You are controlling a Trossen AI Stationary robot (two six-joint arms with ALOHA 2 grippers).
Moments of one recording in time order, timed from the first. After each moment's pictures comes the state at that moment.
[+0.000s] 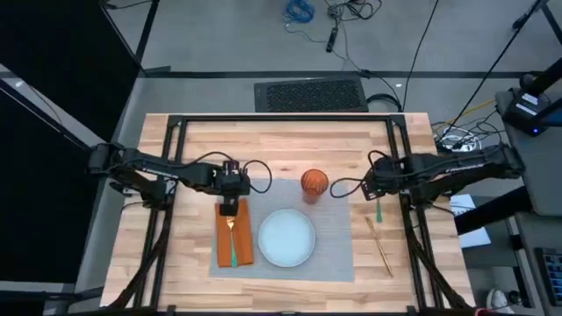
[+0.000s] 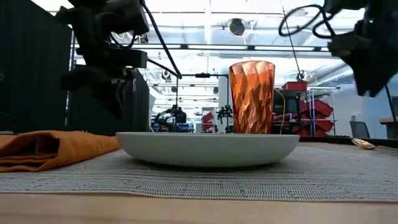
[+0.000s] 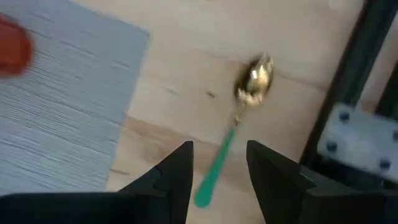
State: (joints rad) left arm -0.02 1.42 0.81 -0.64 -0.23 0.11; right arm 0.12 0.96 0.75 -1.30 0.17 1.38
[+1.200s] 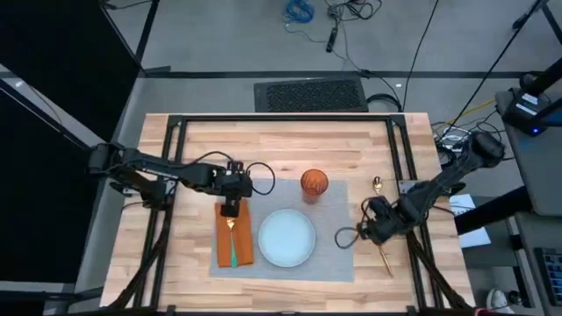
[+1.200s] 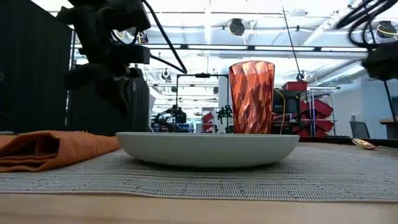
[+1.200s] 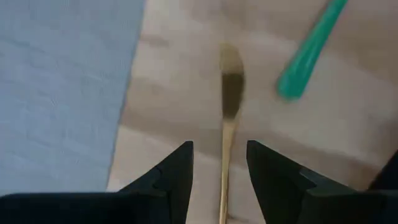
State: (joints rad) left arm -0.03 1.42 0.81 -0.58 -0.21 0.19; right arm 0.70 1.19 0.65 -0.88 0.05 1.97
